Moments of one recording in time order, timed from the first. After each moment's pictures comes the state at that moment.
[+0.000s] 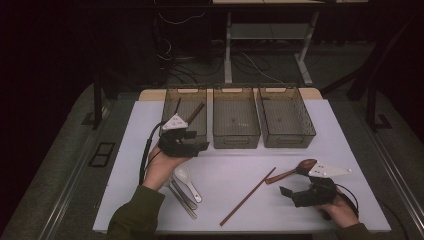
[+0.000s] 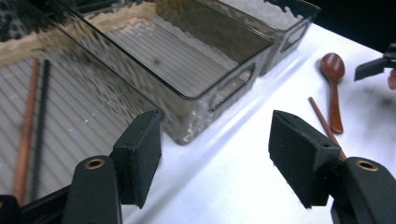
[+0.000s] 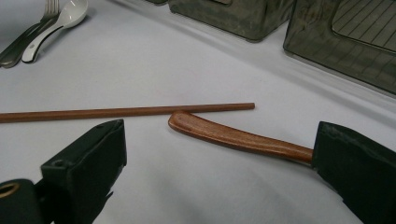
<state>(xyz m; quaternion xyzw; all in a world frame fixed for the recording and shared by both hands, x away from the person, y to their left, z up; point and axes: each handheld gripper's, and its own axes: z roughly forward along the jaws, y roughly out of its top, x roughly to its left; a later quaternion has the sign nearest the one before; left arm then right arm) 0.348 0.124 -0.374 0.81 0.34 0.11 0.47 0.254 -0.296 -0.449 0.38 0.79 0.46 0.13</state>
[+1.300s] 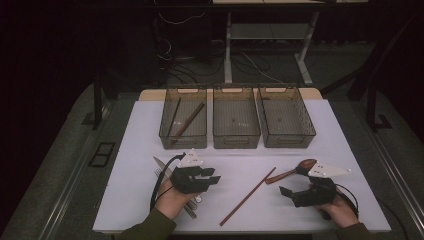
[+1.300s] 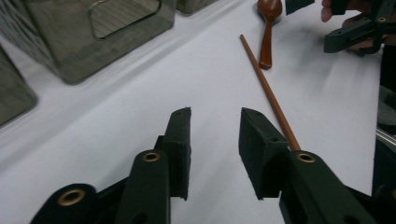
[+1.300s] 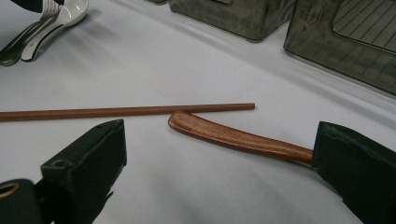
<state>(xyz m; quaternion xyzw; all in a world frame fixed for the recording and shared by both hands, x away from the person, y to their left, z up) 0.278 0.092 -0.412 0.84 0.29 0.05 0.45 0.254 -0.295 -0.449 0.37 0.79 0.46 0.14</state>
